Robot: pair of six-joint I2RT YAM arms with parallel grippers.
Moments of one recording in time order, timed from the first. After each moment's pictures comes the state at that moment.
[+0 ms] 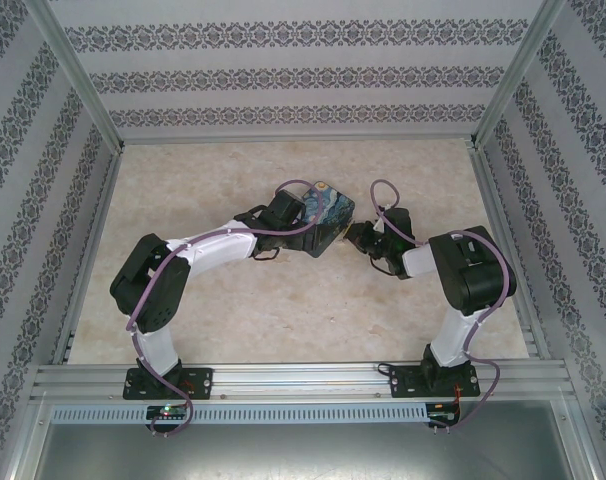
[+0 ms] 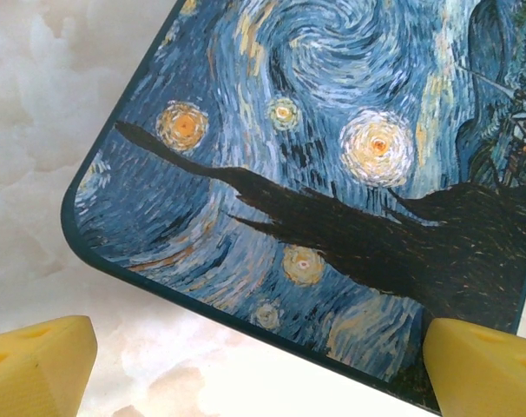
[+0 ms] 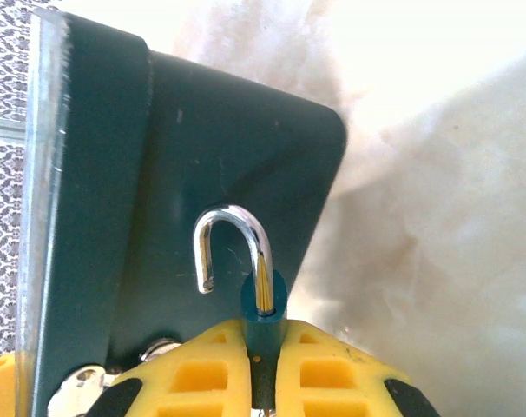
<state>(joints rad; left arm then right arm) -0.65 1.81 1.21 -0.34 -0.08 -0.47 0.22 1.81 0.62 0.59 -0.46 0.93</state>
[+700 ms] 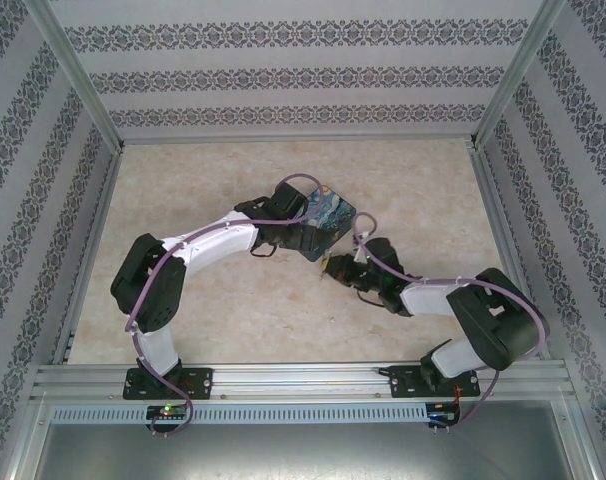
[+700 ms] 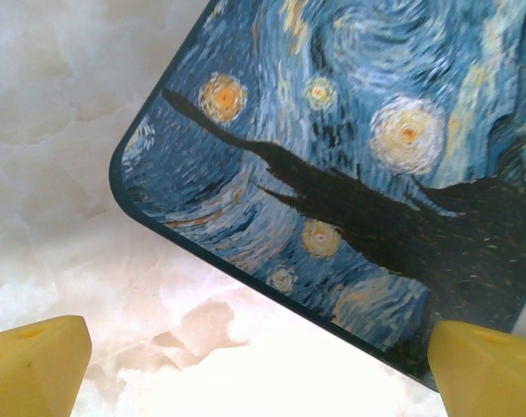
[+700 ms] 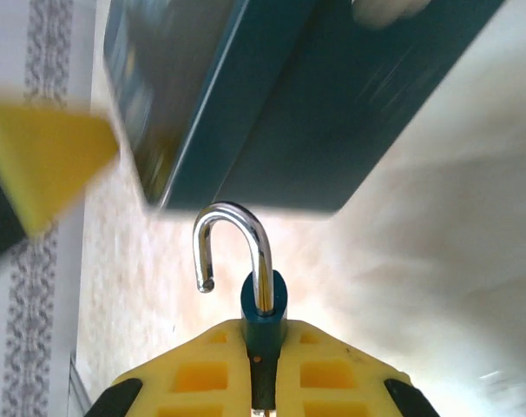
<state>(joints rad) -0.65 1.81 1.35 -0.60 -0.08 -0.47 0.57 1.47 0.38 0.53 -0.38 0.99</state>
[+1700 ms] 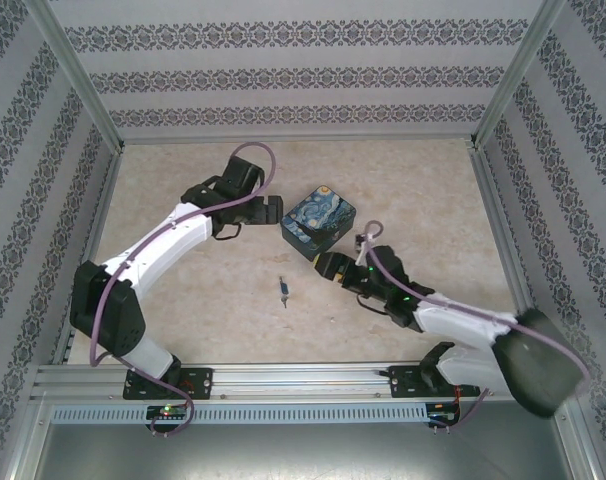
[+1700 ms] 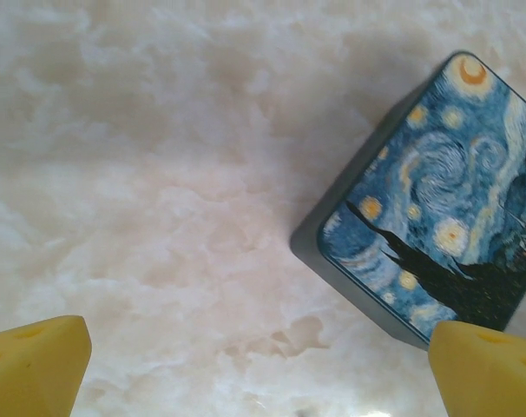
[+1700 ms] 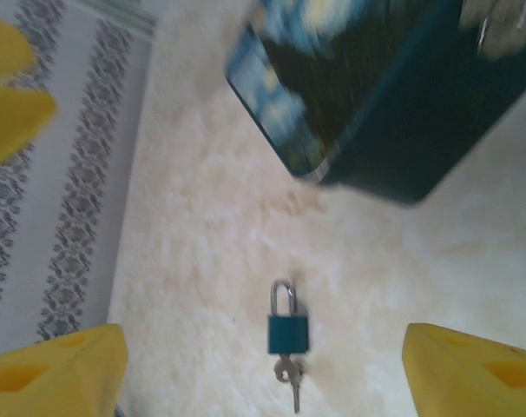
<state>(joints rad) -0.47 1.57 1.35 -0.72 -0.11 -0.45 0.63 1.12 0.36 0.33 -0.22 1.01</state>
